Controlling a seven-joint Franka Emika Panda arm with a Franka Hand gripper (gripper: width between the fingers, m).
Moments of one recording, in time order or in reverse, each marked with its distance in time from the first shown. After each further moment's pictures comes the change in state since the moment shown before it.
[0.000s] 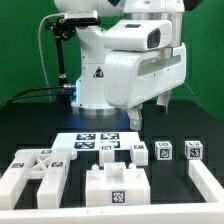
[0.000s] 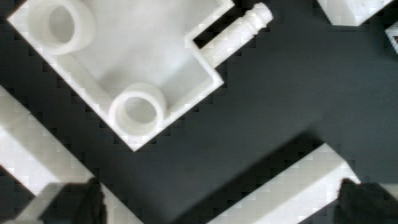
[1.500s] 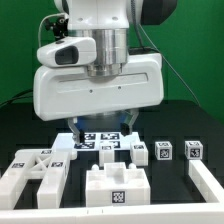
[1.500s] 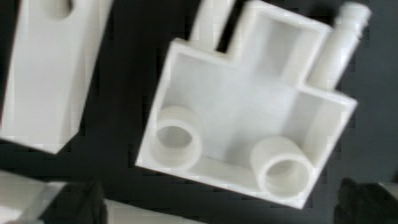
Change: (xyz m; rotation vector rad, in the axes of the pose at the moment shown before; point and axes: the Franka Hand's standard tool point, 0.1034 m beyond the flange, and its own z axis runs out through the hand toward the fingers) arm -0.050 0.055 0.021 0.001 0.039 0.630
